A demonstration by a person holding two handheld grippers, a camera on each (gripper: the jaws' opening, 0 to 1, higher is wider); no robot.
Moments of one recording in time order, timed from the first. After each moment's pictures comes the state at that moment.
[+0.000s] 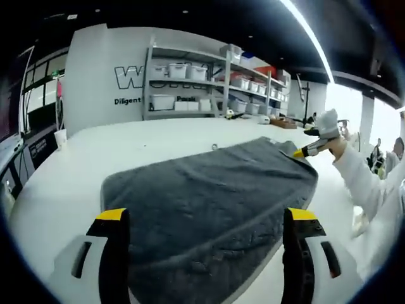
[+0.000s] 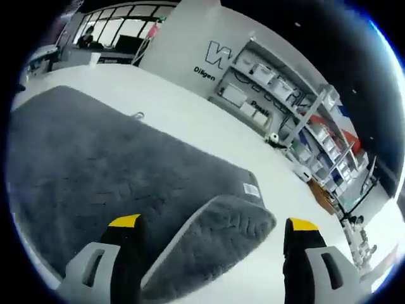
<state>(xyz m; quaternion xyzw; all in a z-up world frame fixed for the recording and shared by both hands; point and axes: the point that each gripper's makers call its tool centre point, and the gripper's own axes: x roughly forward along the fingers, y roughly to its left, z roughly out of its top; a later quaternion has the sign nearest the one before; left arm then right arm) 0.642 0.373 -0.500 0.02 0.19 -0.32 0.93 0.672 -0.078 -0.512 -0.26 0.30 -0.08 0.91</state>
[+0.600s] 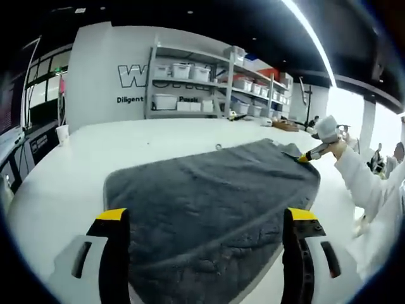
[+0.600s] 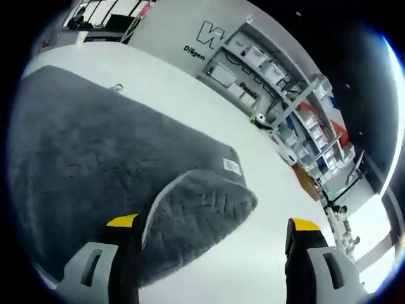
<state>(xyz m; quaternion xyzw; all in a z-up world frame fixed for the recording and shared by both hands) 0.648 0.379 -0.504 0.01 0.19 -0.32 0.93 0.641 -0.131 -0.511 -0.27 0.33 -0.16 0.89</state>
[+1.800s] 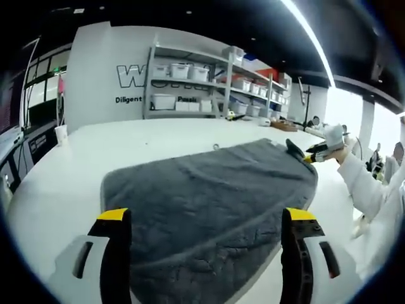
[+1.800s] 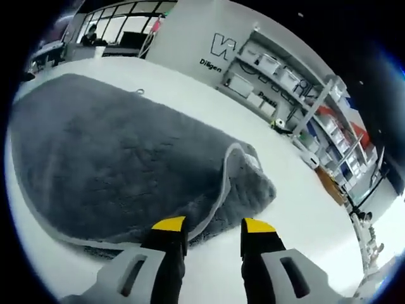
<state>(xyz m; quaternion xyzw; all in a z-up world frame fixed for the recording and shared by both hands) 0.642 0.377 -0.505 0.01 0.19 -0.32 0.93 0.624 -0.120 -0.542 -0.23 0.31 -0.04 0.92</state>
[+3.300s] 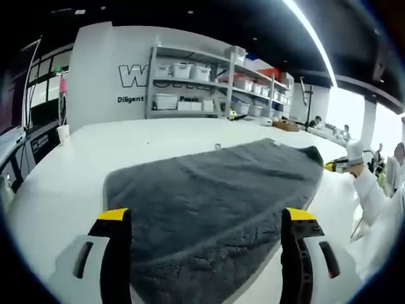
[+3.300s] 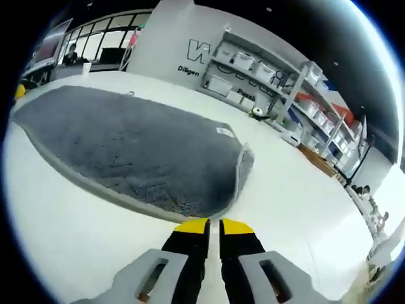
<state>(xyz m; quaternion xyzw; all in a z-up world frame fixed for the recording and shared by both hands) 0.640 0.377 -0.504 0.01 0.19 -0.31 0.93 0.520 -0.154 -0.556 -0.17 0.28 -0.11 0.94</state>
